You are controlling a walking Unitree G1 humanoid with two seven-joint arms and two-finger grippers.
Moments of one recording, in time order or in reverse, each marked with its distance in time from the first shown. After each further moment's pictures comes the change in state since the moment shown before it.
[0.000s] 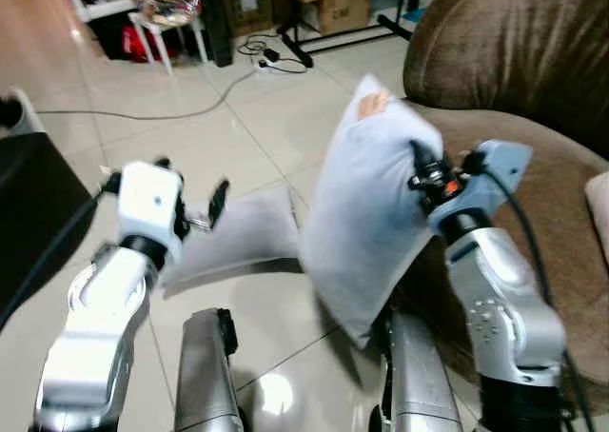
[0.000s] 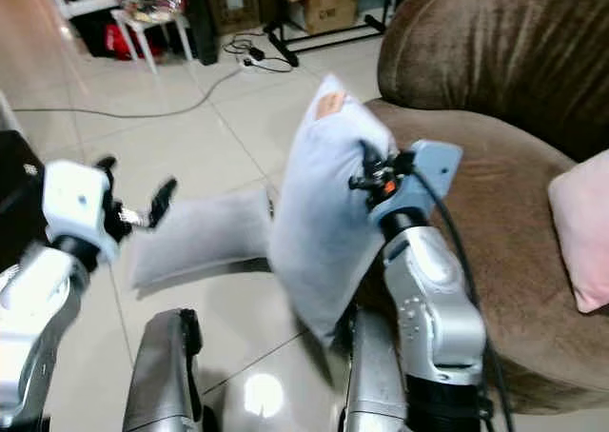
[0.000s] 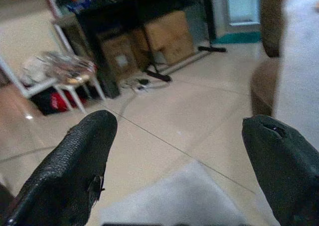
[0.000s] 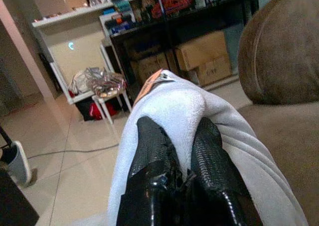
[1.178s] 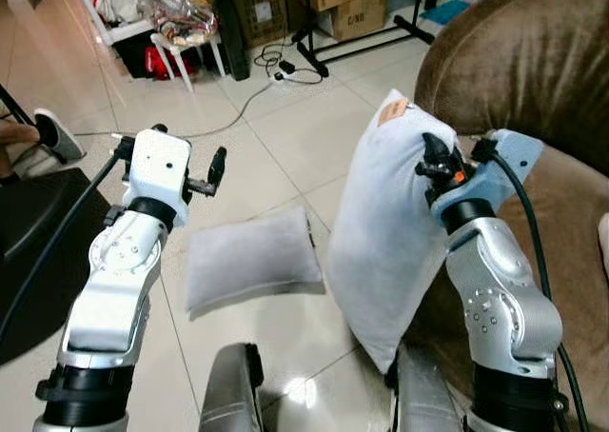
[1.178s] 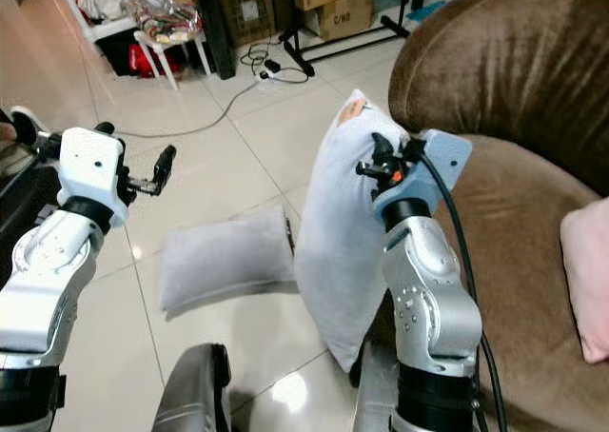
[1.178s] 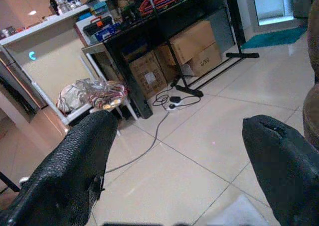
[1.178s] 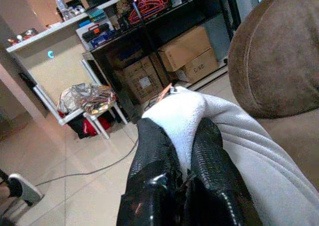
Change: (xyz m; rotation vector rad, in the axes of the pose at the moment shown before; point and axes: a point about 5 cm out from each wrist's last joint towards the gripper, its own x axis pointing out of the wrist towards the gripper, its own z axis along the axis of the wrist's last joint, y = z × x) left arm 0.033 0.007 0.003 0.094 -0.042 0.058; right arm 0.008 -0.002 0.003 0.072 0.001 -0.129
